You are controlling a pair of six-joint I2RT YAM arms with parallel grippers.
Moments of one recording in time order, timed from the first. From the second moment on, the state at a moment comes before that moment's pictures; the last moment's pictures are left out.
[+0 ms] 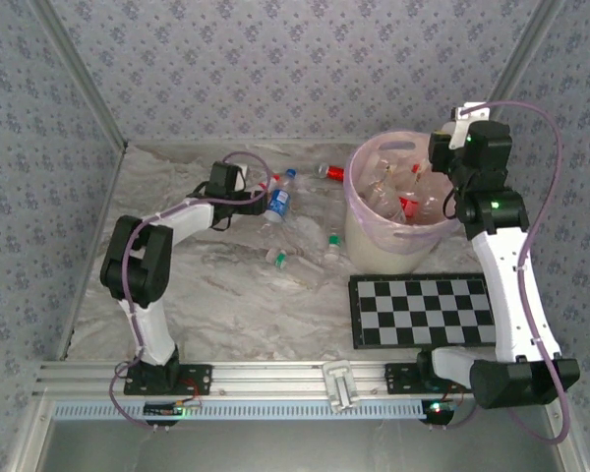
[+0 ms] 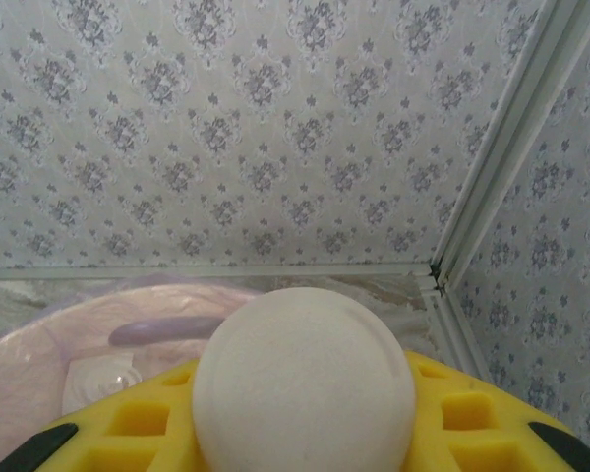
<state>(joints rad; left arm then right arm) -0.35 1.88 1.22 -0.14 0.02 -0.21 0.07 1.20 1.45 -0.58 0.14 -0.01</state>
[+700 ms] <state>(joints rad) -0.36 1.80 1.10 -0.14 0.11 -0.23 0.07 1.15 1.38 -0.41 0.03 0.00</state>
